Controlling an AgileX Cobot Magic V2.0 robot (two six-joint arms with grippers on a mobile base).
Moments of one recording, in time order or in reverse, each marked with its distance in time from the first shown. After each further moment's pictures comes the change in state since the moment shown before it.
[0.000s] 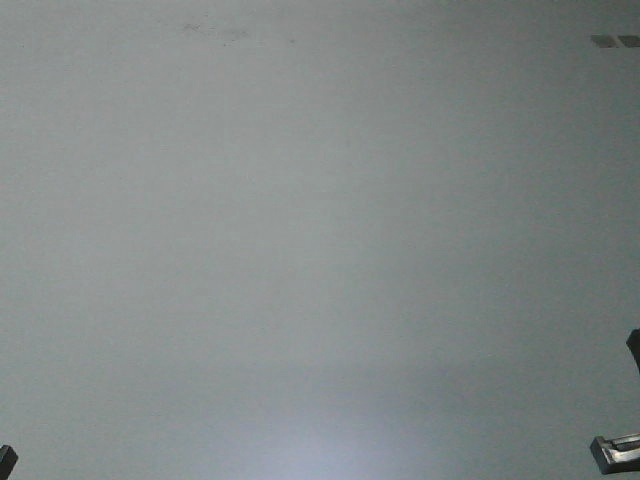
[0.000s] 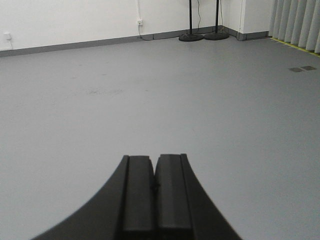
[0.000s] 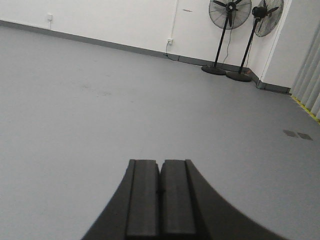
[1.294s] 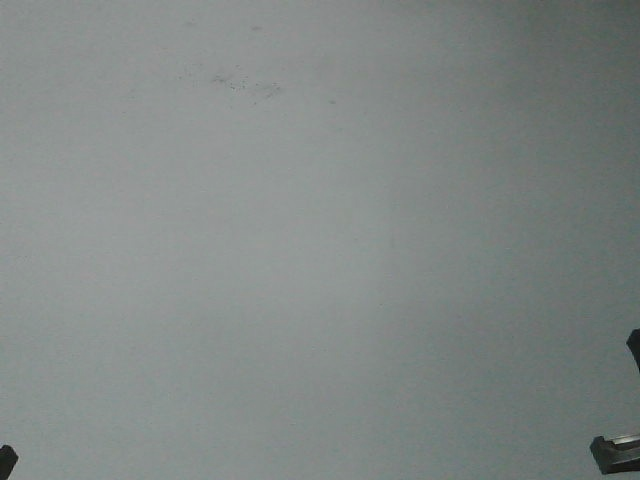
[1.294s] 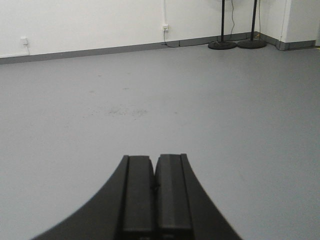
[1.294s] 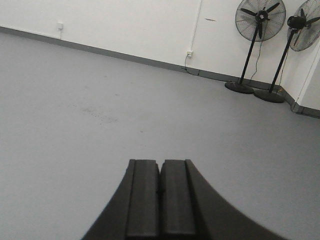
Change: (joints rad) left arm 0.000 0.000 0.000 0.000 0.000 0.000; right arm 0.000 0.000 0.000 0.000 -0.001 0.000
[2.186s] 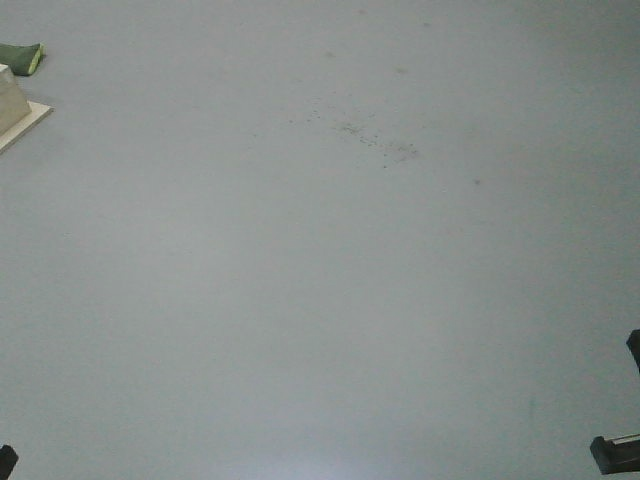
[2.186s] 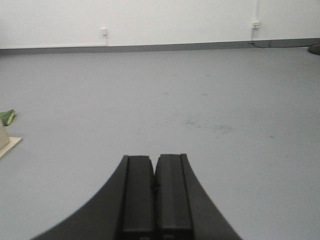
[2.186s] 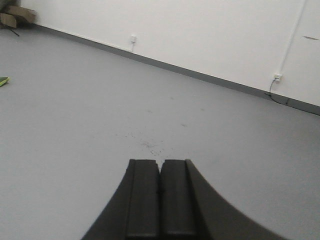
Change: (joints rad) left arm 0.000 0.000 0.000 0.000 0.000 0.000; right arm 0.000 0.000 0.000 0.000 0.000 0.000
